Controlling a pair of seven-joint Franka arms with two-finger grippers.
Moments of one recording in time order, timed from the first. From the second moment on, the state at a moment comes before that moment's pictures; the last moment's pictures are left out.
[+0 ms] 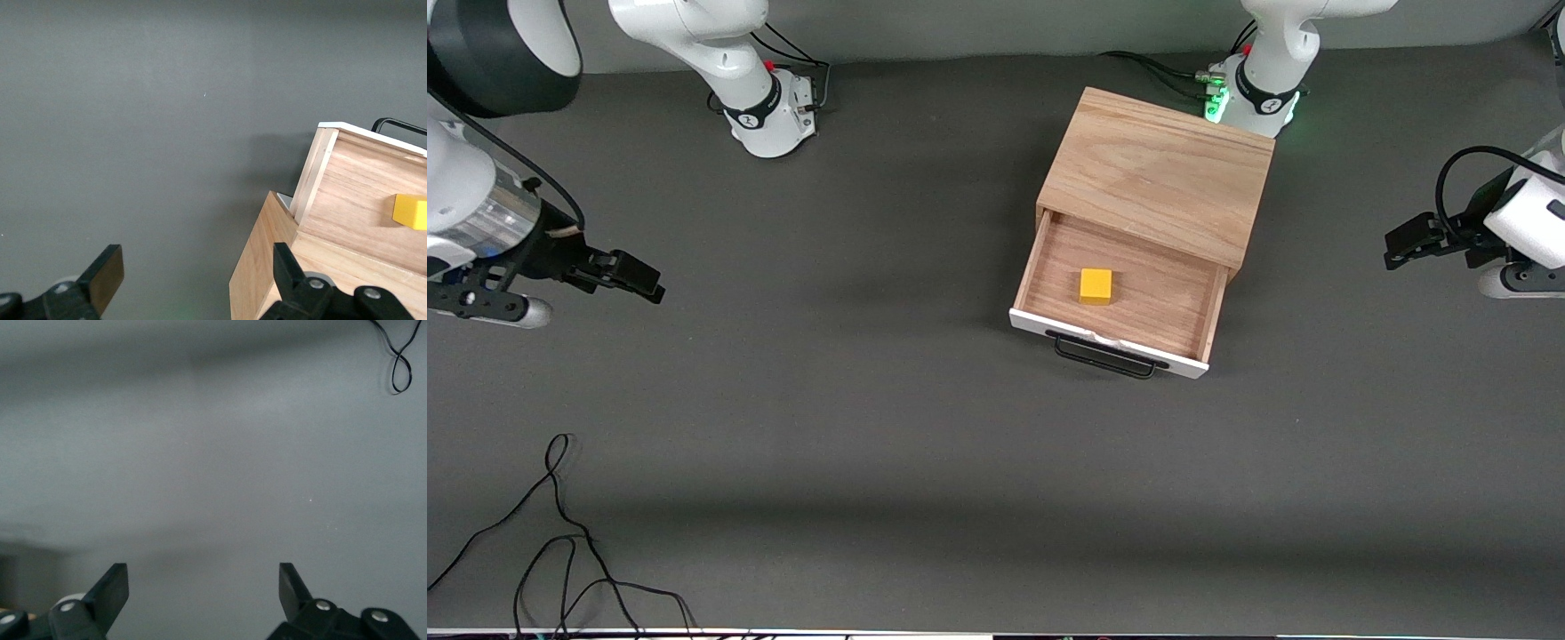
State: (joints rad) left arm -0.06 0.01 0.02 -1.64 0.00 1.60 -0.04; right arm 0.06 0.02 0.04 -1.69 0.01 1.72 0.31
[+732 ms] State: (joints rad) left arm -0.06 0.01 0.02 -1.65 0.00 1.62 -0.04; right arm 0.06 0.01 0.04 -1.73 0.01 1.78 0.20
